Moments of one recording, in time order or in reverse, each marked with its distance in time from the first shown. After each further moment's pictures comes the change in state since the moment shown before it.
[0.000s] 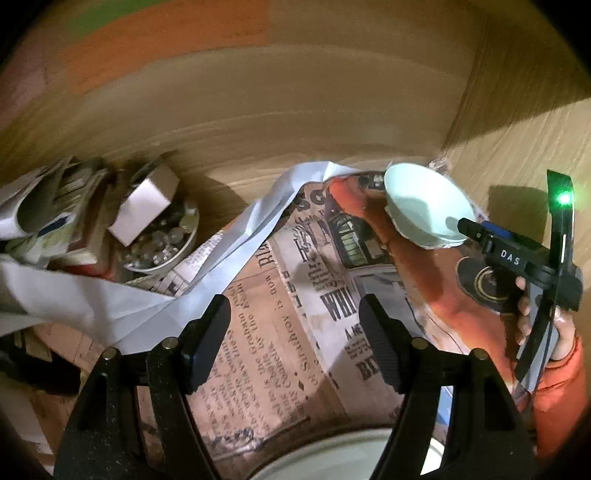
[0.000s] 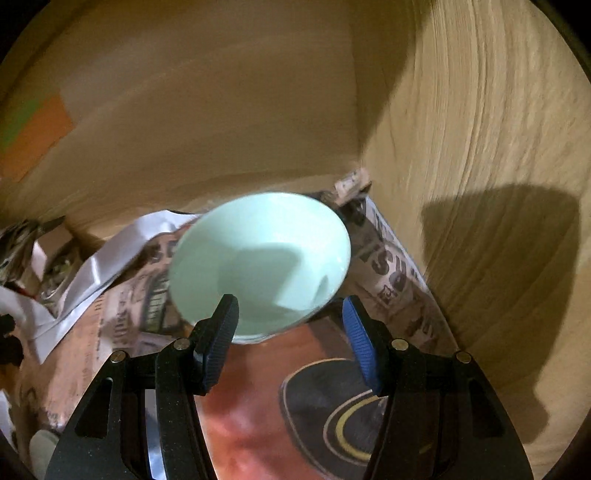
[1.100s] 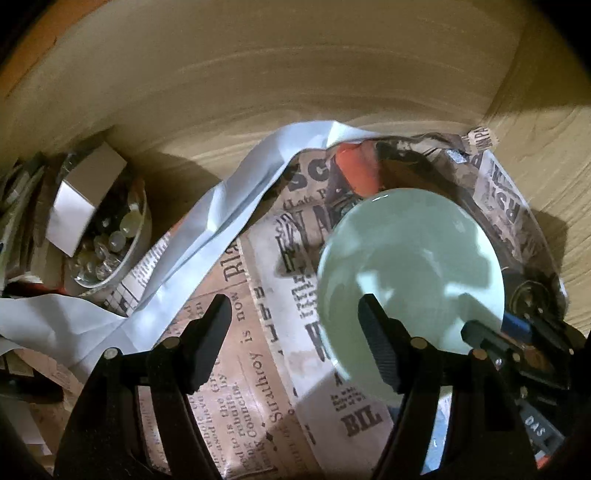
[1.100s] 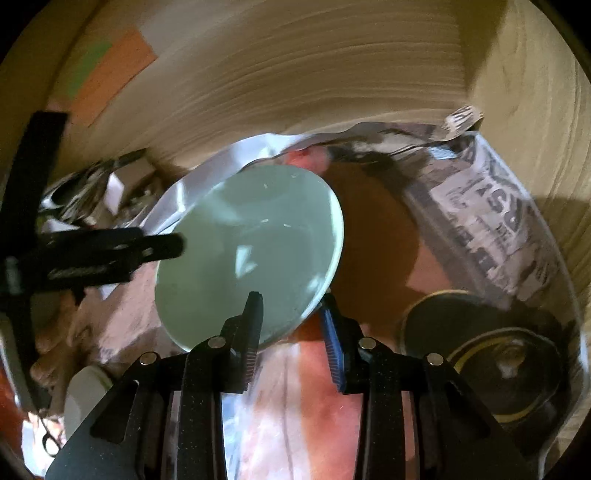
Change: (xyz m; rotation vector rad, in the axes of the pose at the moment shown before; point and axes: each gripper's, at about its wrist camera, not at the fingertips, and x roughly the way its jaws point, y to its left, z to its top) left arm 0.081 -0.026 0.036 -0.033 0.205 0.067; right arm -0.020 0.018 -0.036 -0.111 0.158 0.338
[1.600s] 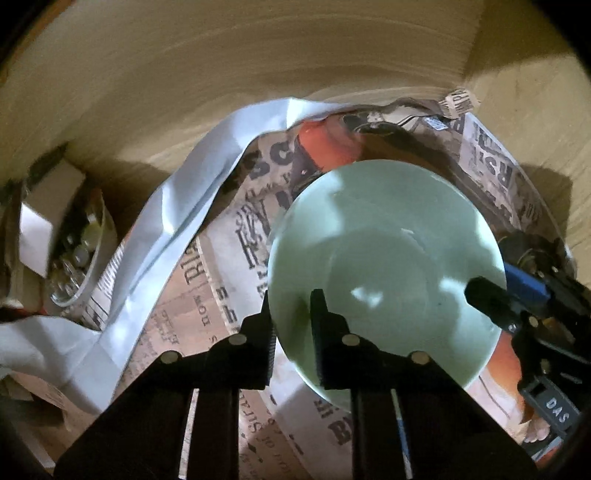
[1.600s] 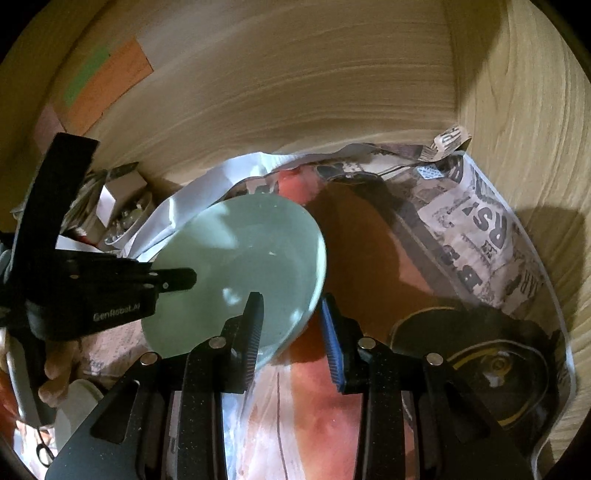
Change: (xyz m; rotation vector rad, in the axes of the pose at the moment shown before) left arm 0.017 -0.031 -0.002 0.137 0.013 0.000; right arm 0.013 0.002 -0.004 0.023 -0.056 -0.075
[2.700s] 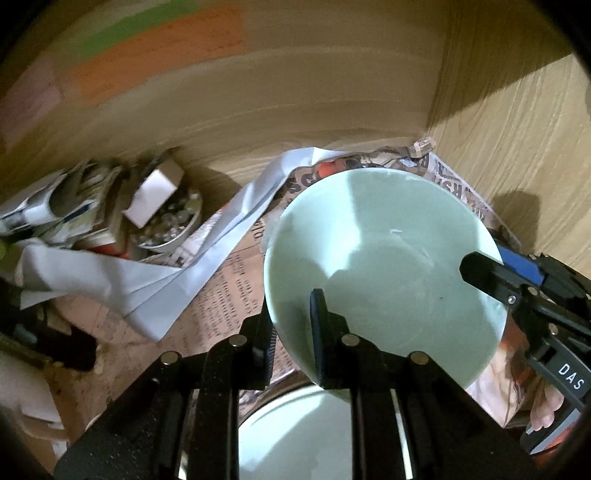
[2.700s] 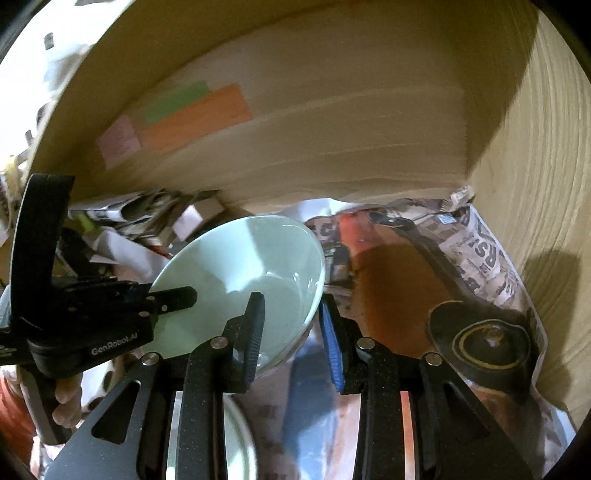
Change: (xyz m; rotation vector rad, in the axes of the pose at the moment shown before) left arm -0.129 0.031 -0.090 -0.066 -0.212 0.003; right arm -0.087 0.081 -0.029 -0.085 -0.173 0.062
